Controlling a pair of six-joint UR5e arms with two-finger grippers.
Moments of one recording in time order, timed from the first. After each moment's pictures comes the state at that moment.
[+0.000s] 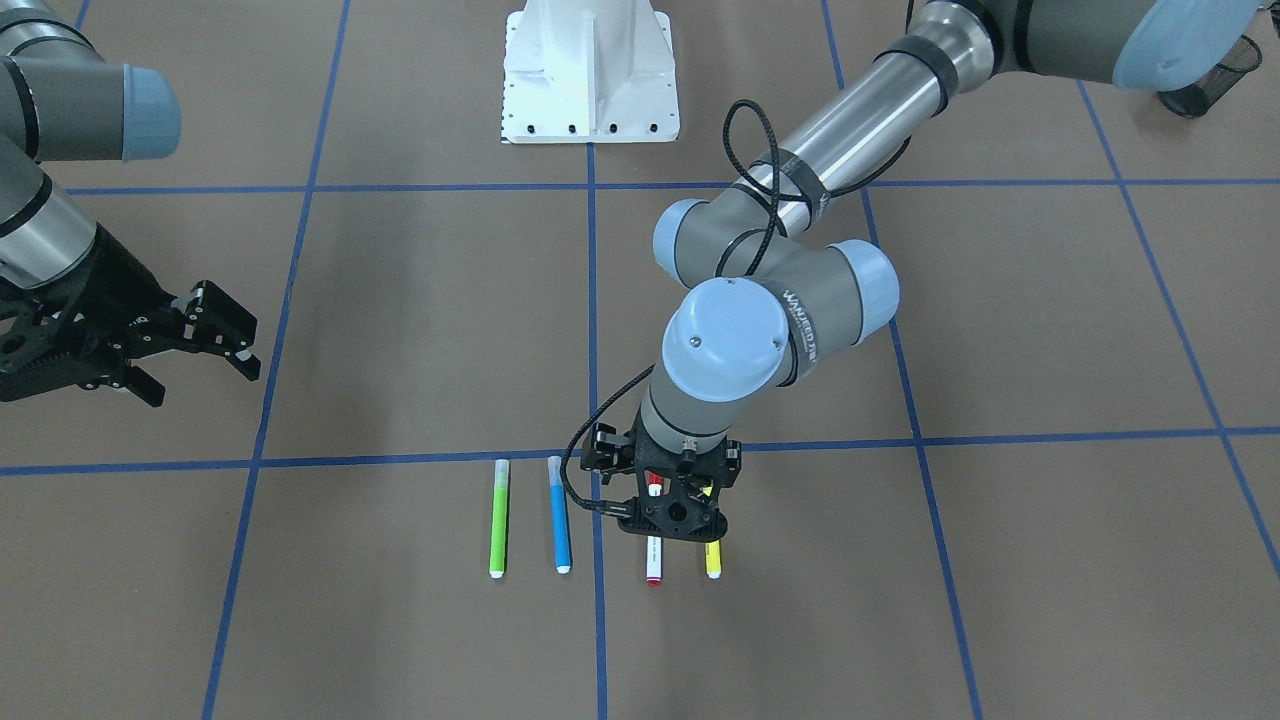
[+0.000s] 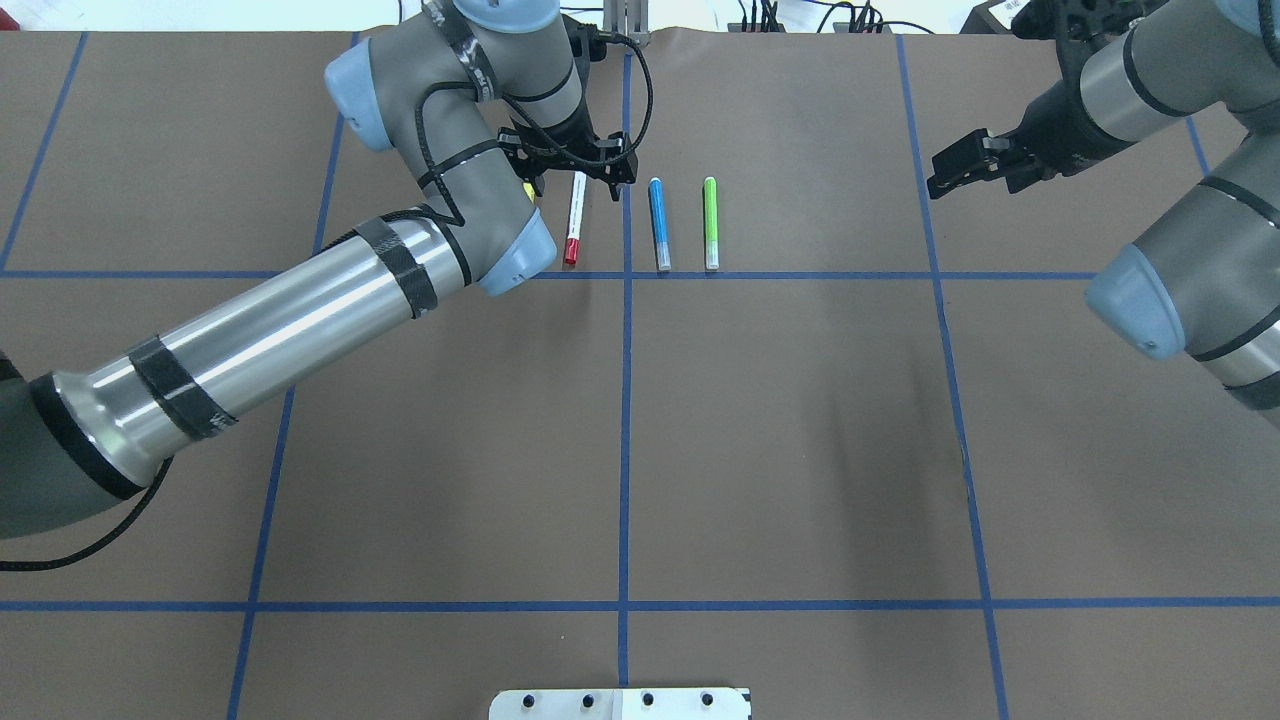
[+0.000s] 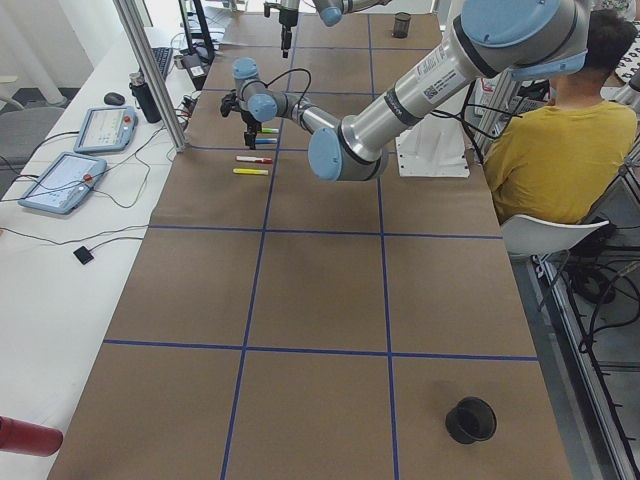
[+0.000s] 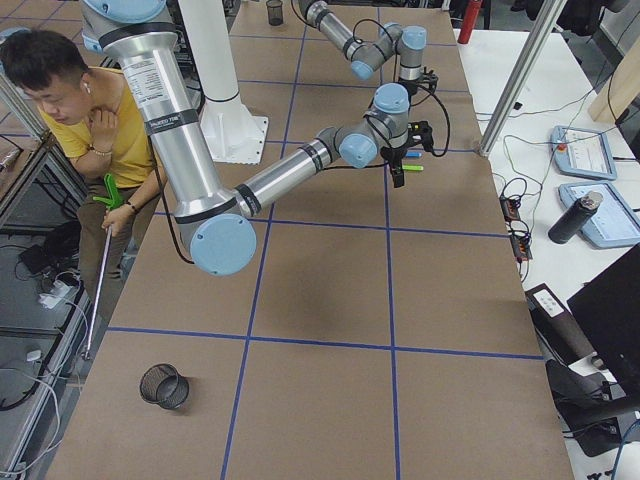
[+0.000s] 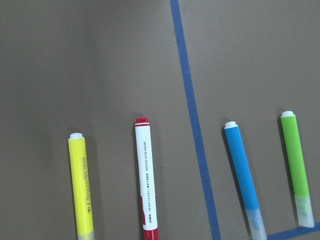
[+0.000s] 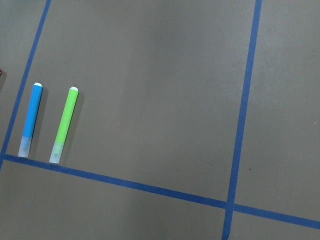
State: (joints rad) left arm -0.77 -2.67 -0.90 -1.92 -2.09 -0.91; right arm 1.03 -1.22 1.77 -1.31 2.20 0.74
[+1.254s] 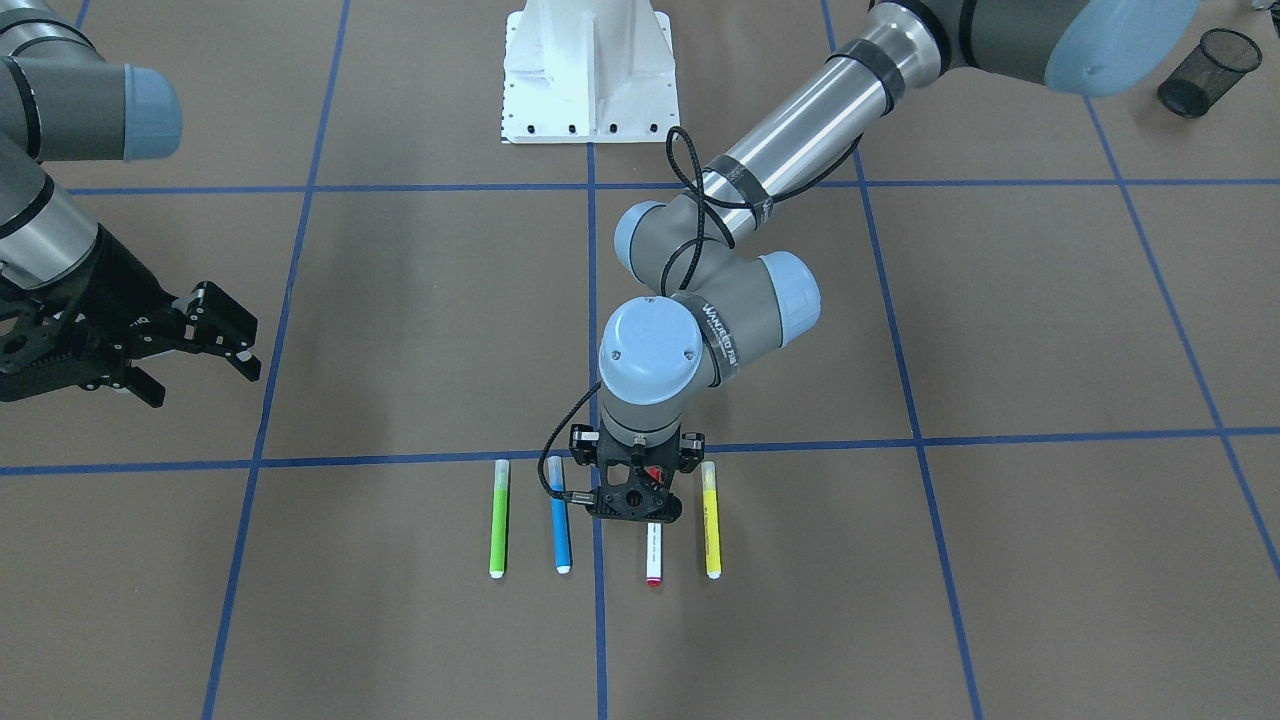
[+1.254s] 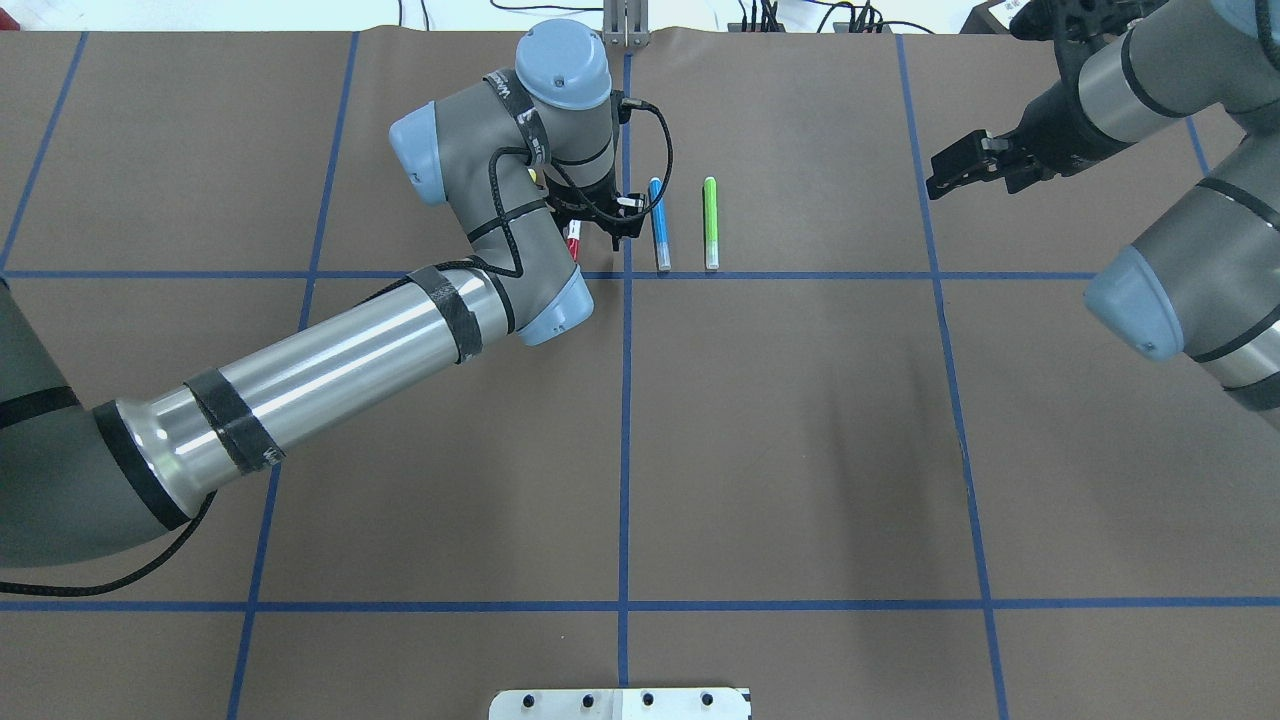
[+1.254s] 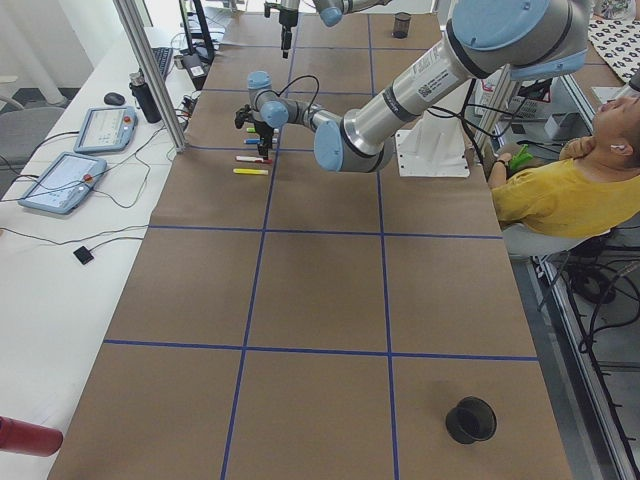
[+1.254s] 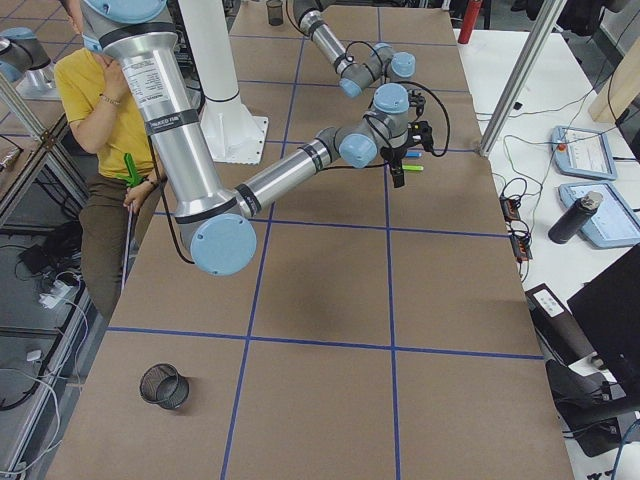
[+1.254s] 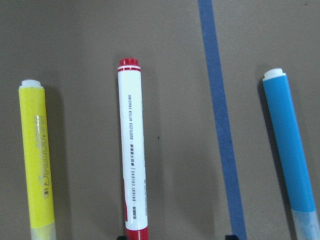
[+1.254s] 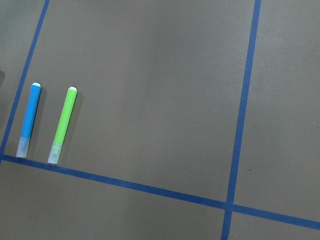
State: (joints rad) left arm -0.69 -2.70 -0.81 -1.91 -2.01 -0.94; right arm 1.03 -1.22 1.77 -1.31 2.20 0.74
